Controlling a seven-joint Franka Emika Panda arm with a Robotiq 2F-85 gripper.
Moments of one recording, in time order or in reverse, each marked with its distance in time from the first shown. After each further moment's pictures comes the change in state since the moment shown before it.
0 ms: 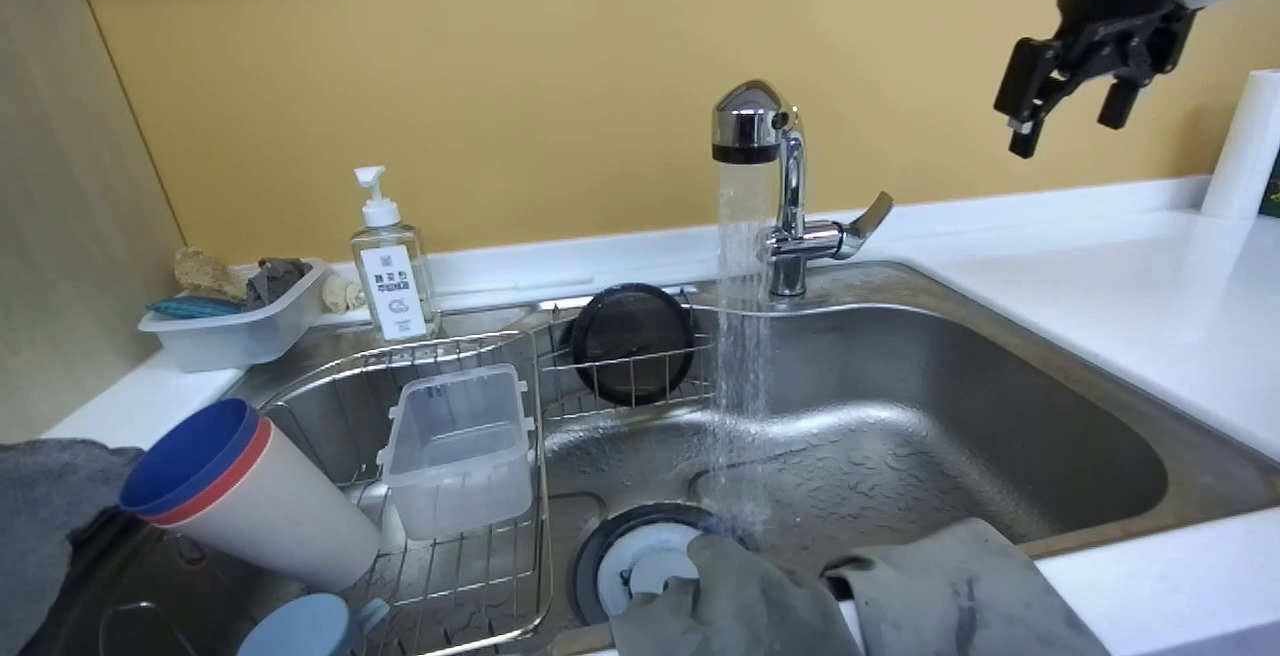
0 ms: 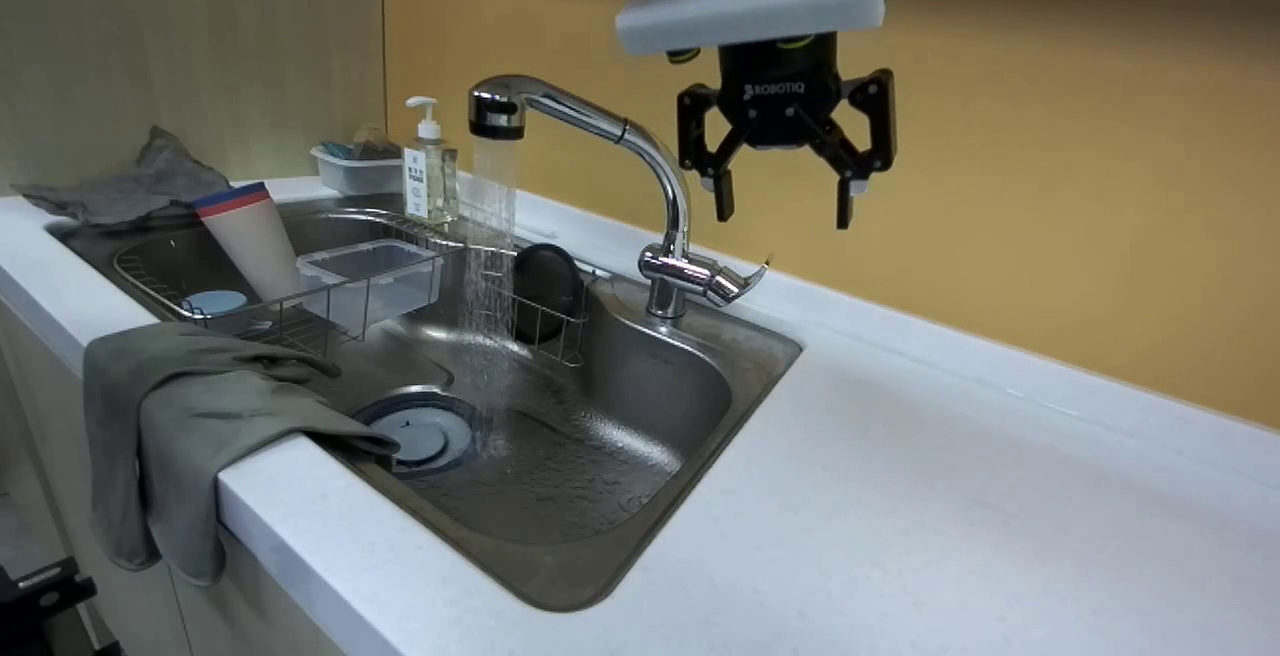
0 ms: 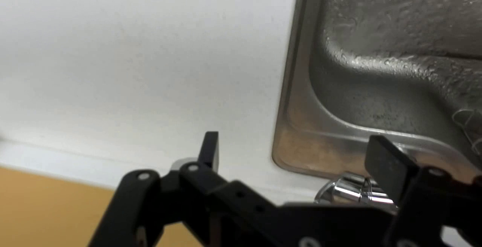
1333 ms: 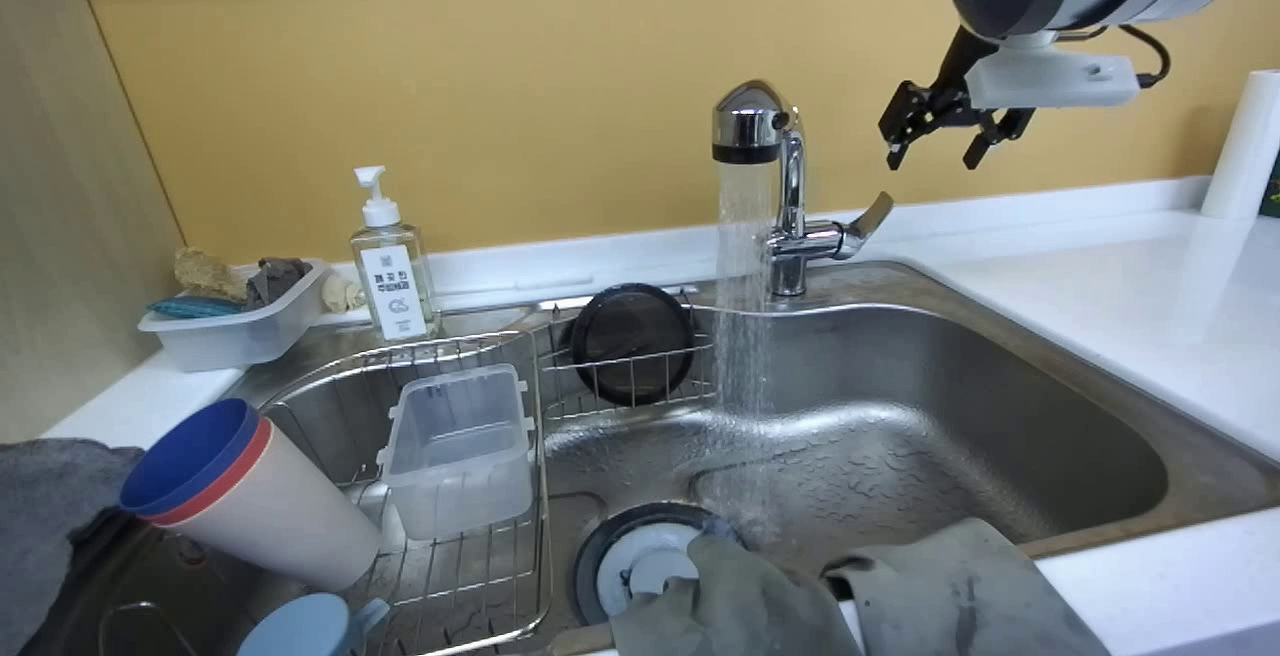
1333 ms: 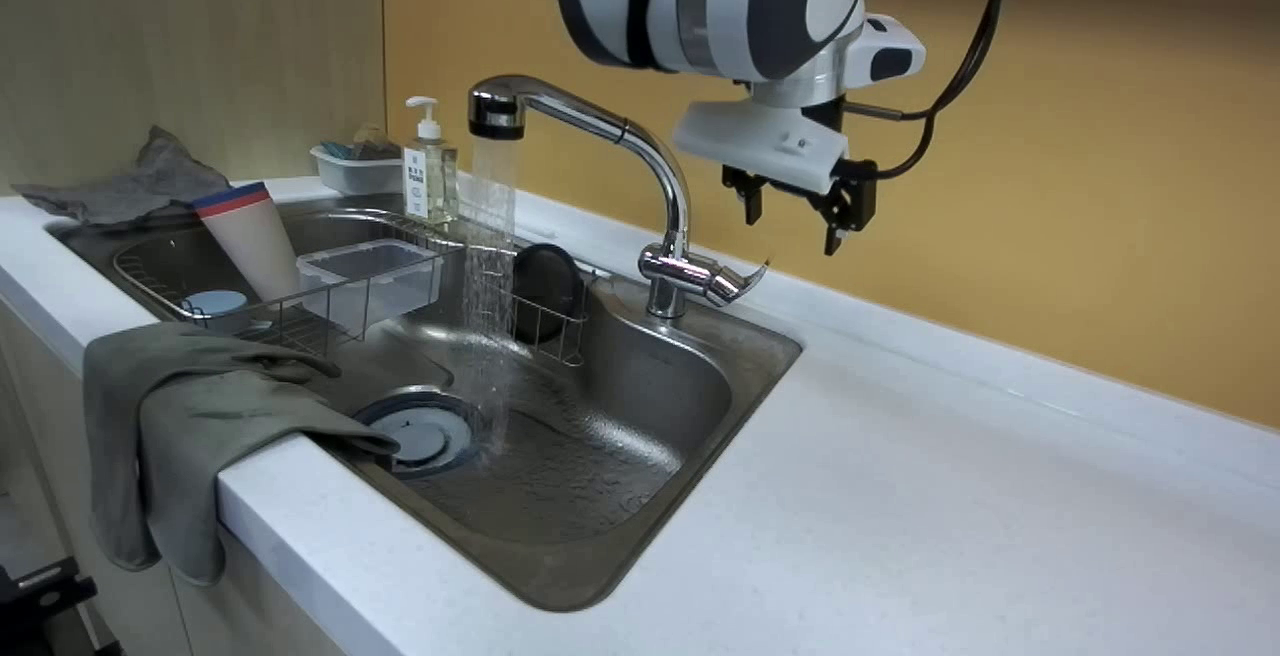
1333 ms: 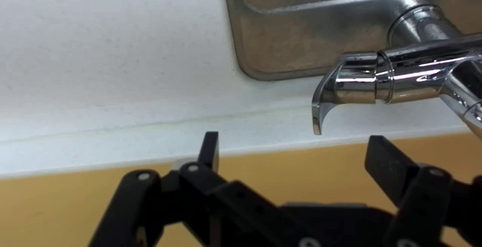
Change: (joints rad) arm 0.031 0.387 -0.008 0.245 0.271 0.374 0.043
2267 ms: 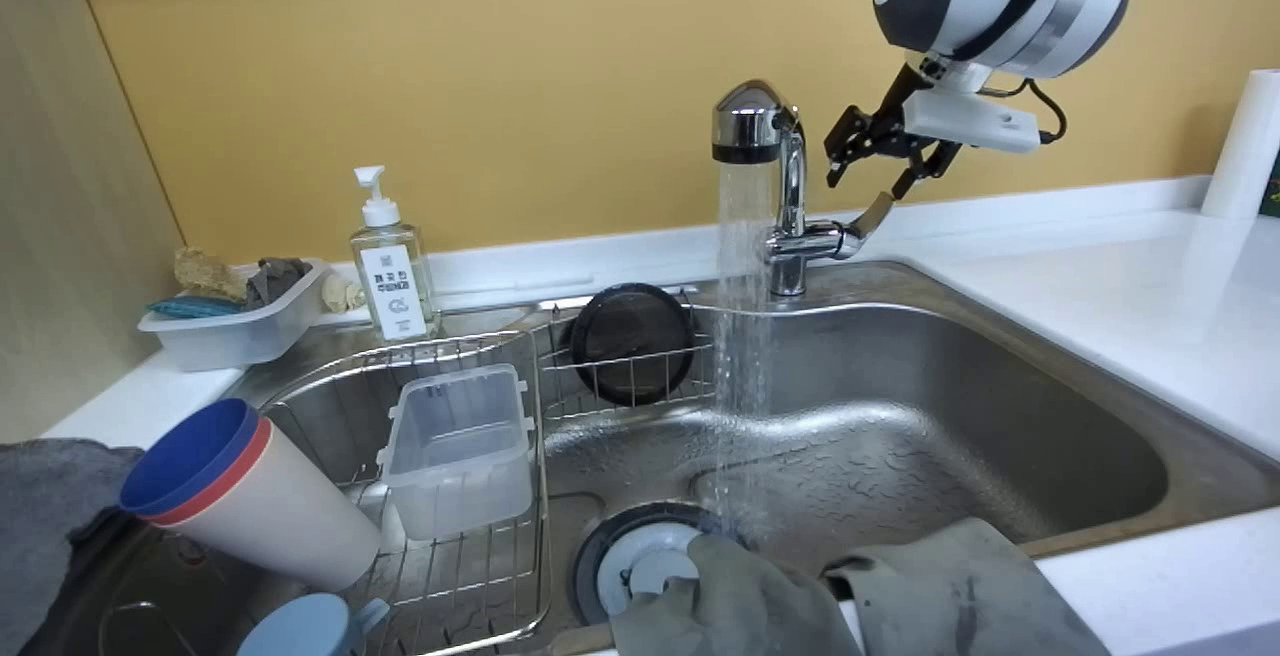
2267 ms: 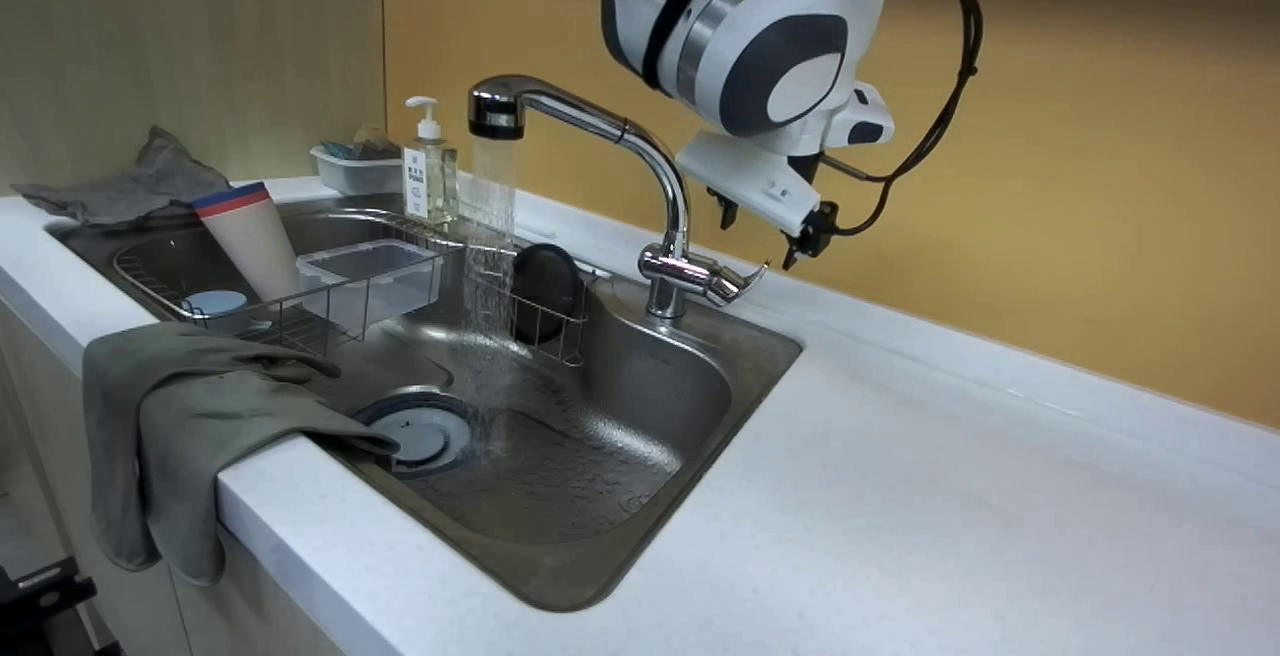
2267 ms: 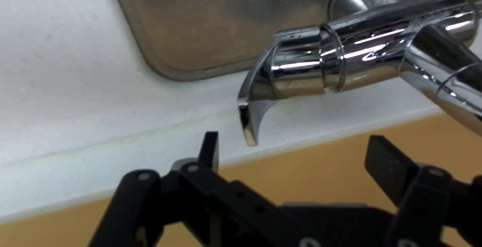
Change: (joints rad) arm -0.175 0.220 0.254 0.229 0.276 -0.054 -0.224
